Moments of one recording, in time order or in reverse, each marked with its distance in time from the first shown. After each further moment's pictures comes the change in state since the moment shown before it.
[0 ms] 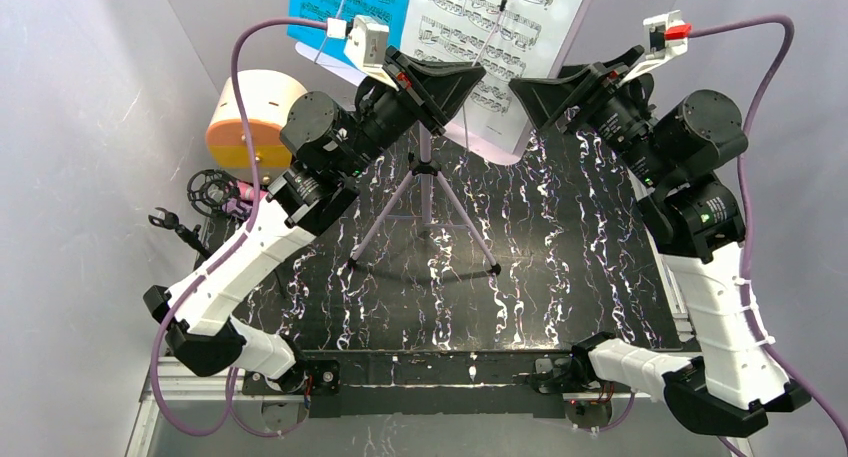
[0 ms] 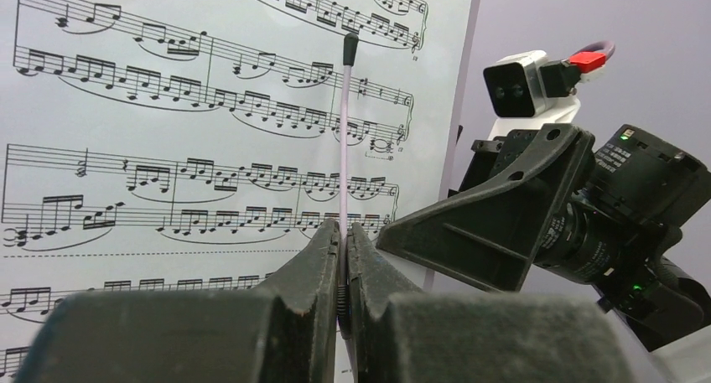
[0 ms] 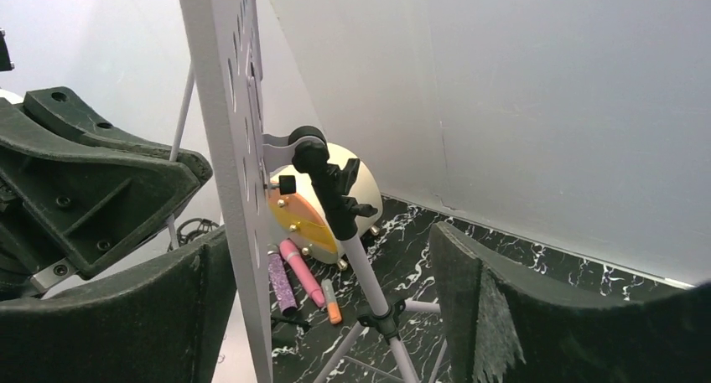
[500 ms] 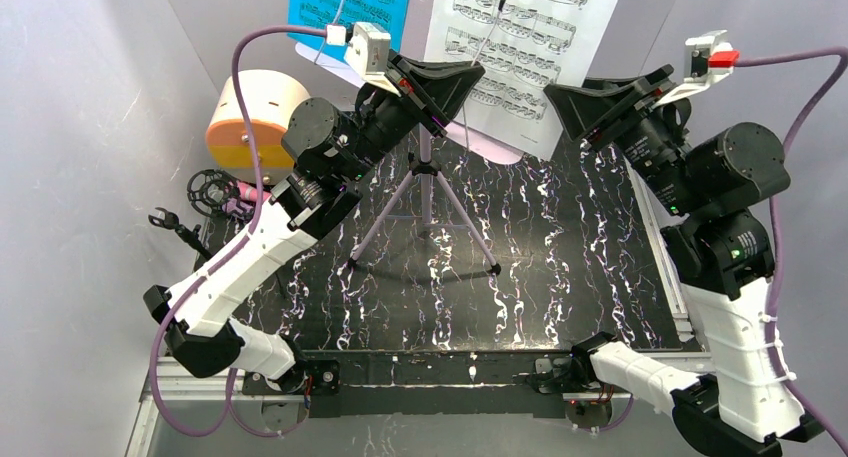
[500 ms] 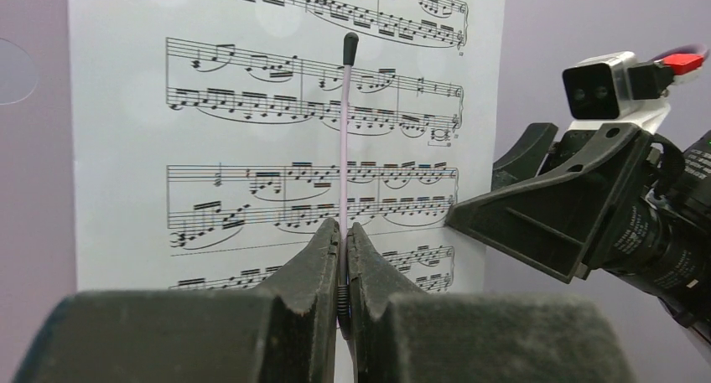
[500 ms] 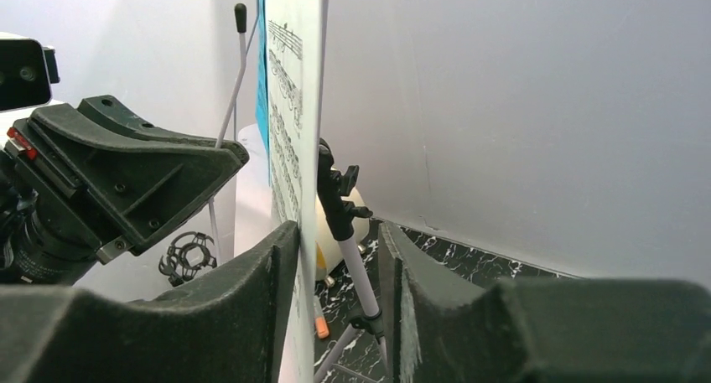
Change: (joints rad) left arm -0.011 -0.012 -0.043 0.065 -0.035 0.074; right arm 0.010 -0.107 -0.033 -0.012 0.054 -0.034
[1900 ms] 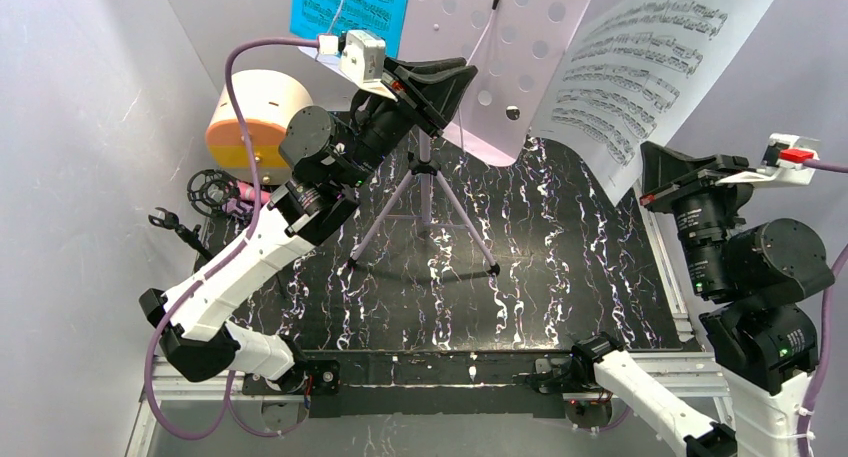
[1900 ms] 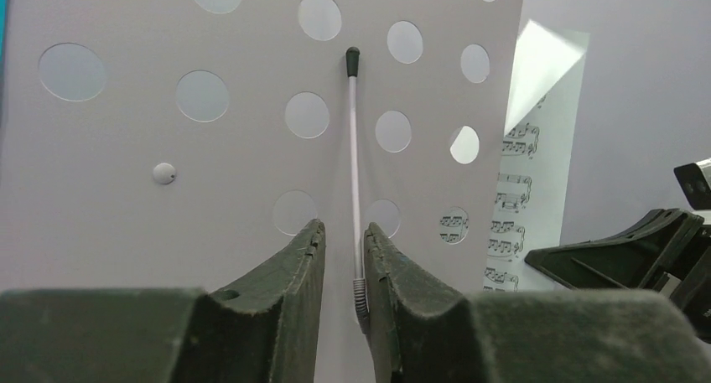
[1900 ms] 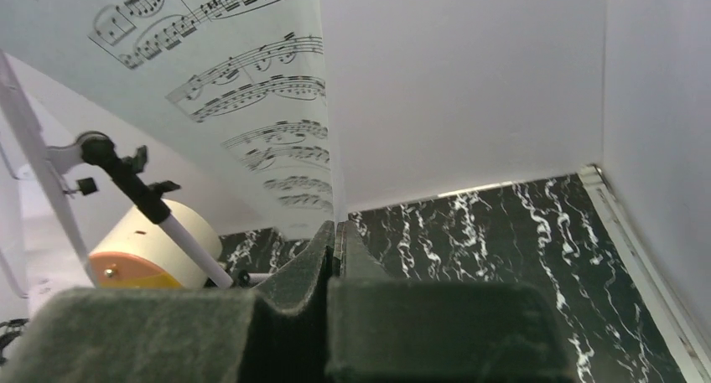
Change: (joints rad) left arm -0.011 -0.030 -0.047 0.027 -0.100 0.078; right arm -0.006 -0.317 -0.189 -0.224 0.510 -0.042
